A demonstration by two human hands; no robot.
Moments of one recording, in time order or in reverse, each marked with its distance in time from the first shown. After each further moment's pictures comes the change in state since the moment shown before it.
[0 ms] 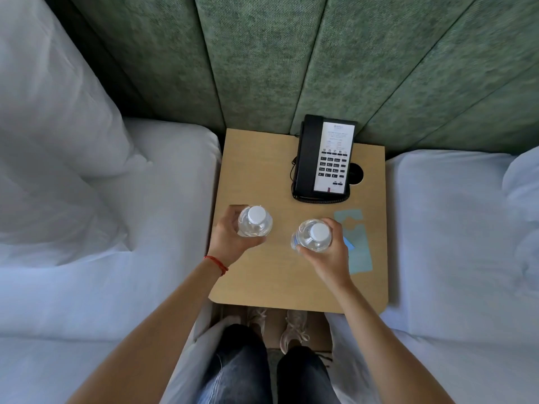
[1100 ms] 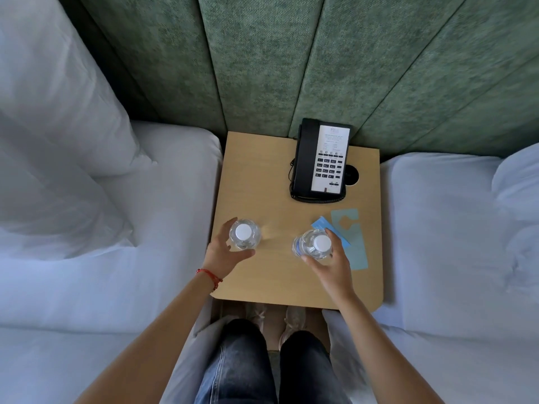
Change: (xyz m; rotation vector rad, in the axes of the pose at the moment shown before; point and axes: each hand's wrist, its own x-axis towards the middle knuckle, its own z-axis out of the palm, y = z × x) left_hand -0.034 -0.023 -0.009 0.026 -0.048 -0.112; right_hand -0.029 0.021 -0.016 -0.064 -0.061 0.053
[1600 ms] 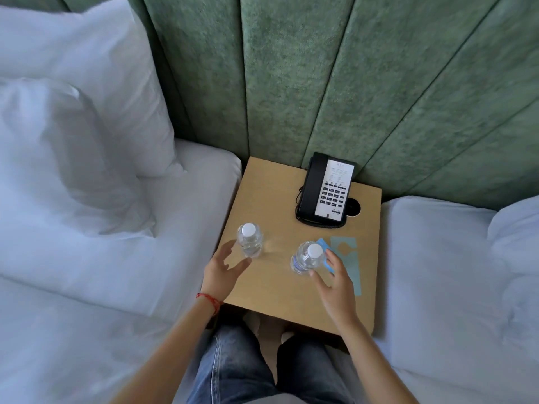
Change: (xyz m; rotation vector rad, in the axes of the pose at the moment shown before) left_hand -0.083 0.017 0.017 -0.053 0.285 -0.015; right_hand -0.038 -0.014 -0.038 -0.054 -0.023 -0.188
